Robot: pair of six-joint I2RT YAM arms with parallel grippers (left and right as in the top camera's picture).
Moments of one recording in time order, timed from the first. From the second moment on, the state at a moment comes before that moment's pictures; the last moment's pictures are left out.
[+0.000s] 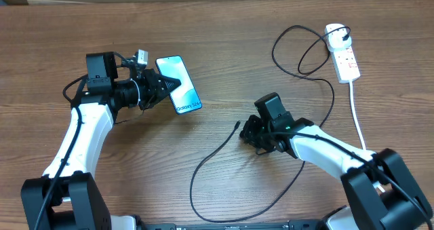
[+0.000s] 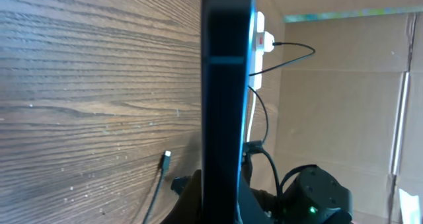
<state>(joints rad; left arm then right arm) 0.08 1.57 1.02 -0.40 0.96 -0.56 0.51 1.64 0.74 -0.22 -0.29 1.05</state>
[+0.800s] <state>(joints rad) 0.08 1.57 1.02 -0.42 0.94 -0.51 0.51 1.71 0.74 -0.03 -0.32 1.14</state>
